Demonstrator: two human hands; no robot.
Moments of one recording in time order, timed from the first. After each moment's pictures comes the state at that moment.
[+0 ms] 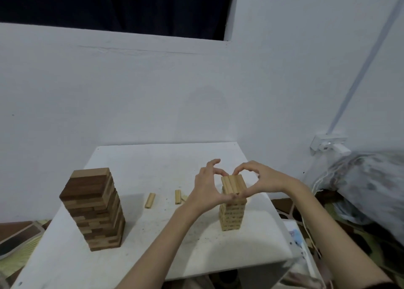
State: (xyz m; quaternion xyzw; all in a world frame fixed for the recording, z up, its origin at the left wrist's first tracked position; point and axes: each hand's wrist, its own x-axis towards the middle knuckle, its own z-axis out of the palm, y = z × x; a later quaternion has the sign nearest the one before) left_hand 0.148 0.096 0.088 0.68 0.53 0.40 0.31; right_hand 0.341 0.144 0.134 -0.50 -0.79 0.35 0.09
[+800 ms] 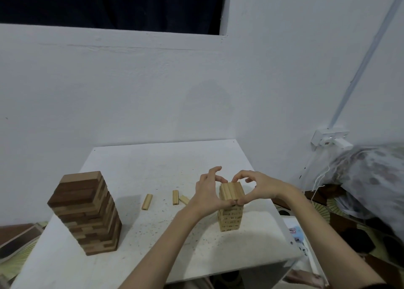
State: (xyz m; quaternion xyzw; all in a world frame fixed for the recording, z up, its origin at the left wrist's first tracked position) left_hand 0.160 0.105 0.072 0.69 0.56 0.32 0.32; right_hand 0.349 0.158 0.097 -0.52 -0.75 0.39 0.06
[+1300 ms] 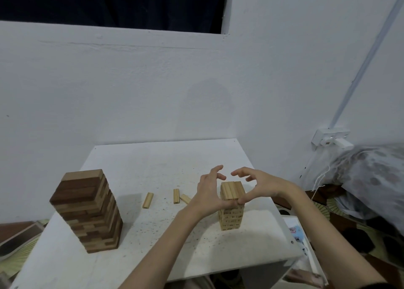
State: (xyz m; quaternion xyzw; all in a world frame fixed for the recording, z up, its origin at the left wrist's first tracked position) left_hand 0.157 0.105 0.068 0.69 0.54 0.33 0.34; right_hand 0.349 0.158 0.101 -0.52 -0.75 0.40 0.06
